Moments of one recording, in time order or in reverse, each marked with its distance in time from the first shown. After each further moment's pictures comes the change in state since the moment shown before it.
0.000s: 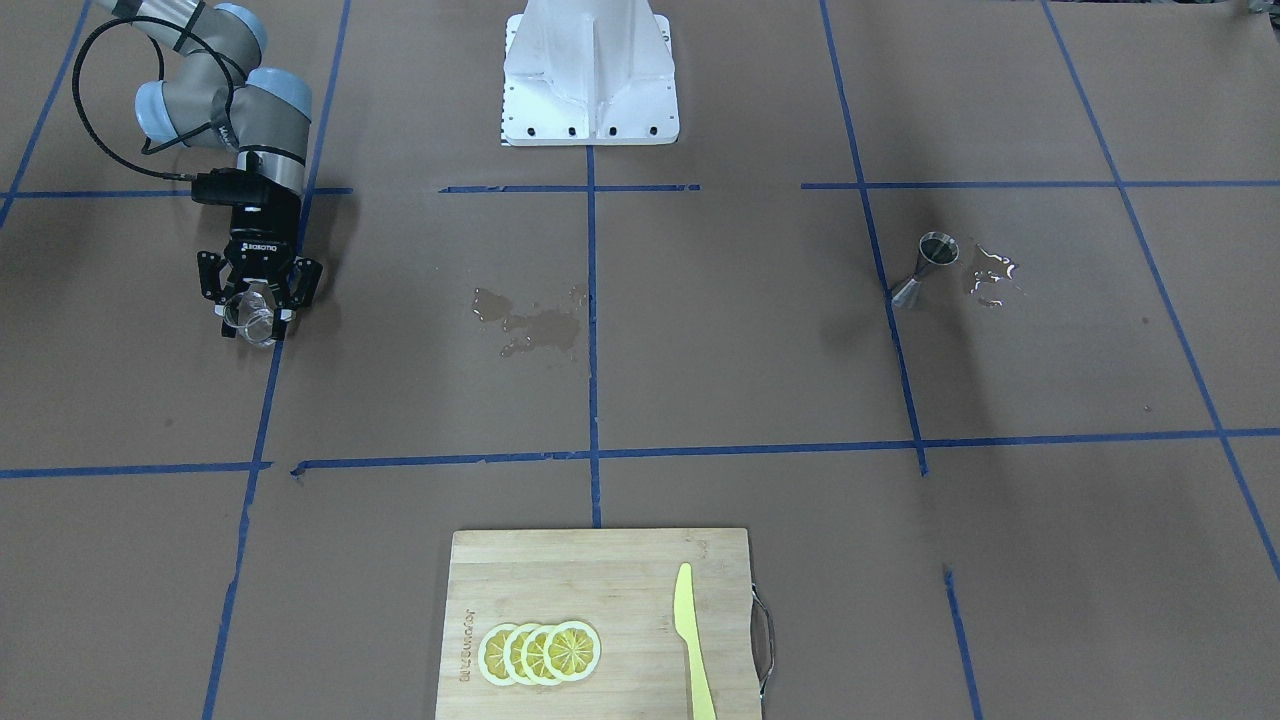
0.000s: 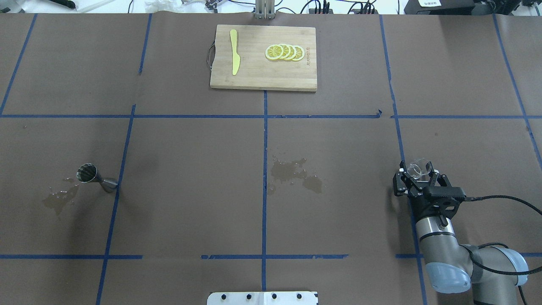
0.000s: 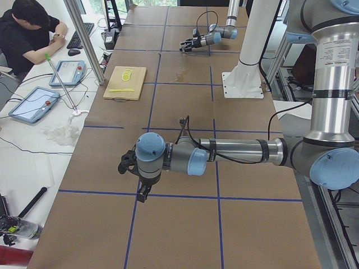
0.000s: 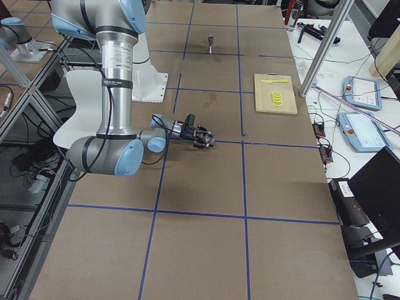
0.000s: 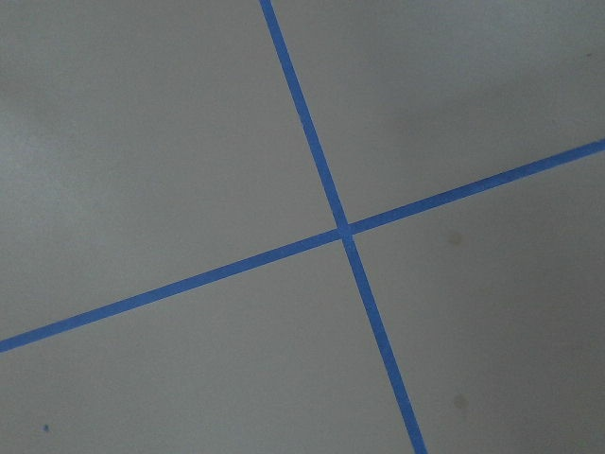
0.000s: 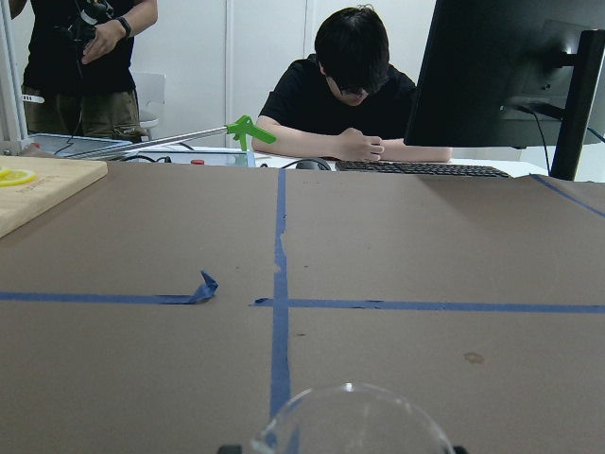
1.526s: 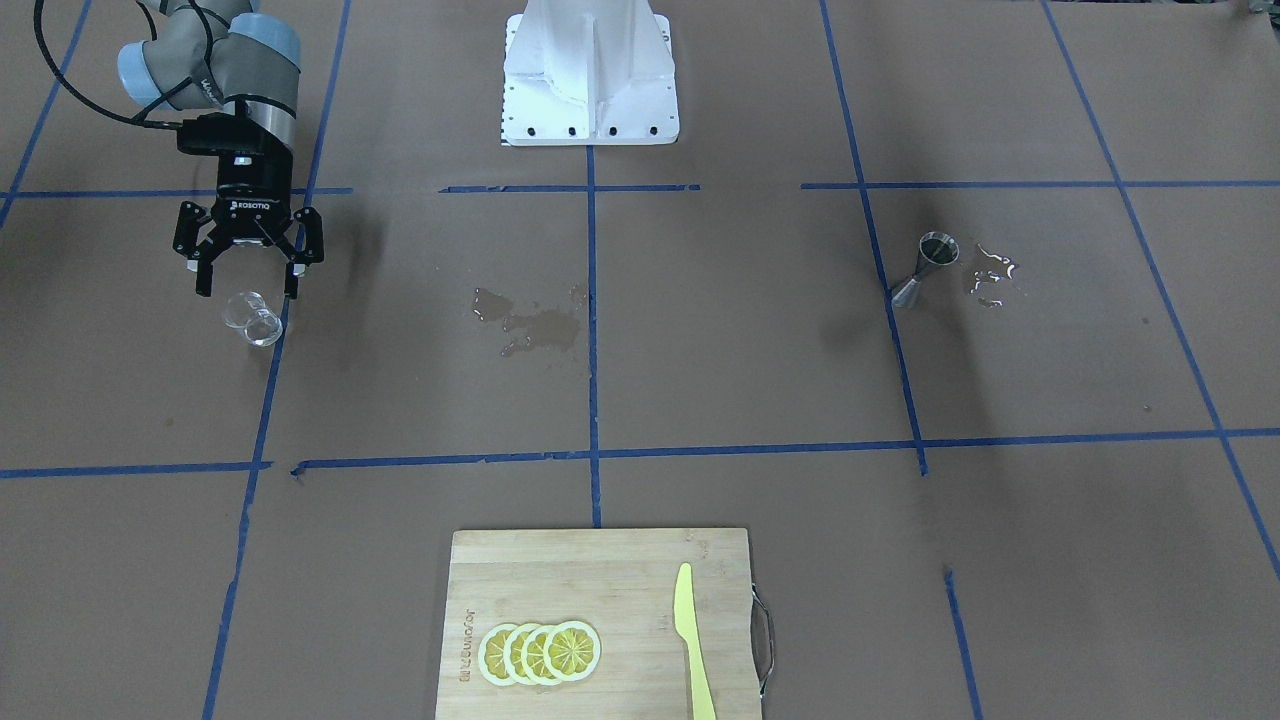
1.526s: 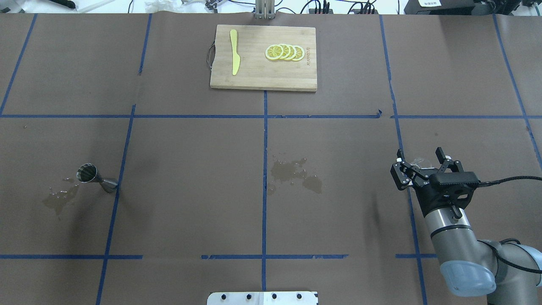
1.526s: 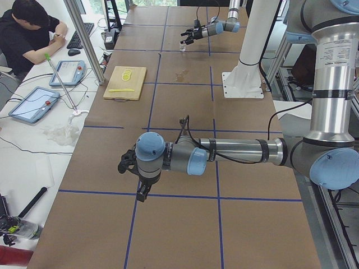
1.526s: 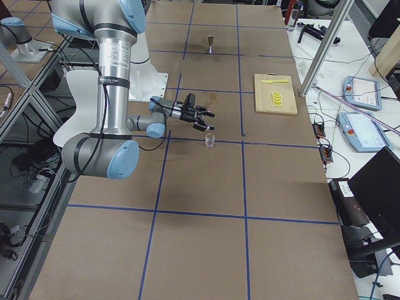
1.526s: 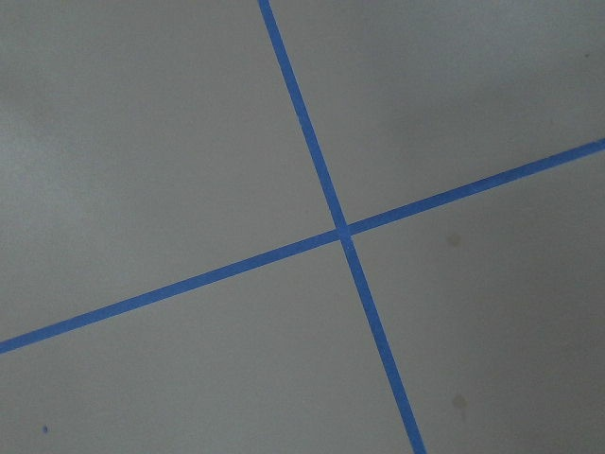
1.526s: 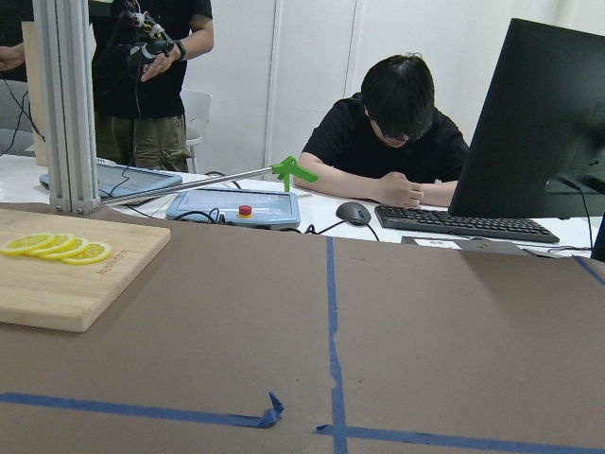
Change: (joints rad) left arm 0.000 -0.001 -0.002 0.000 -0.001 0.001; right arm 0.045 -0.069 0.279 0.000 0.049 -0.269
